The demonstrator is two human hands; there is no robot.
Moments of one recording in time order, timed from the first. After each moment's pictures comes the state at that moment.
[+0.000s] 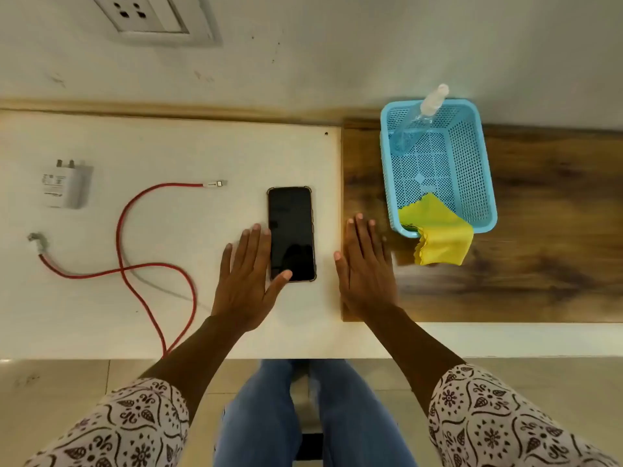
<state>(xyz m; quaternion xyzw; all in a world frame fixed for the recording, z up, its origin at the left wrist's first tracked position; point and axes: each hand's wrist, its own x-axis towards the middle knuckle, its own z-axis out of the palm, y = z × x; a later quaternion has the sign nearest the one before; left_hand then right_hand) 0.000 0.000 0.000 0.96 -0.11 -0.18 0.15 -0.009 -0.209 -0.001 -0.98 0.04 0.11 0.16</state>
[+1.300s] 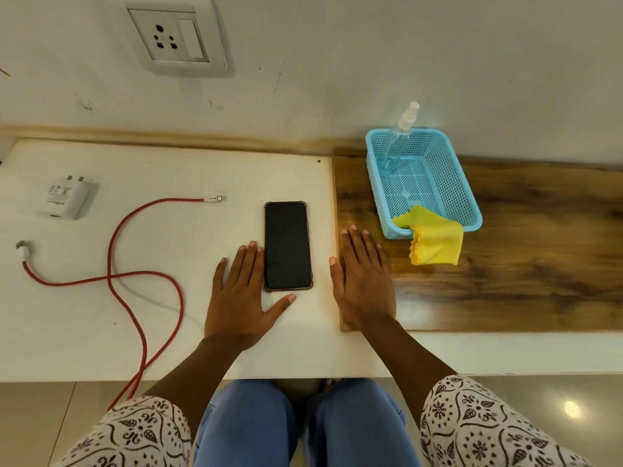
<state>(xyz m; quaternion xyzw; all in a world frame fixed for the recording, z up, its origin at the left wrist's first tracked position) -0.020 0.001 -0.035 0.99 -0.12 -0.05 0.10 -0.018 -0.207 -0.023 -0.99 0.04 -0.02 0.10</state>
